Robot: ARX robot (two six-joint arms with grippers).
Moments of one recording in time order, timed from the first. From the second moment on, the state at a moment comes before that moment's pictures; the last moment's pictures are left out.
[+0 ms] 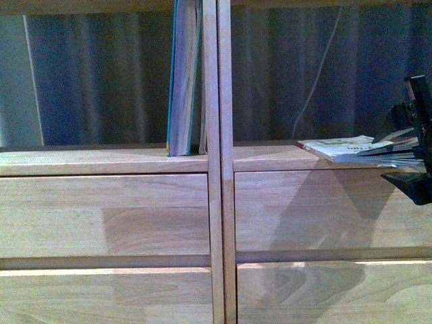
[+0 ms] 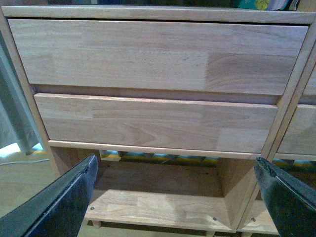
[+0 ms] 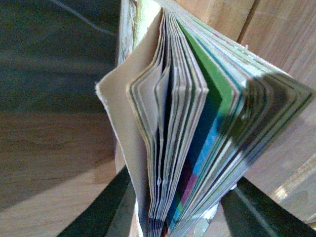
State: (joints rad) left arm 0.00 0.00 0.01 0.00 0.00 0.00; right arm -0.02 1.66 1.16 0.34 -0.10 1.36
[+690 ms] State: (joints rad) left arm 0.36 0.54 0.21 0.03 0.67 -0.16; right arm -0.07 1.45 1.00 0.49 -0.23 1.30
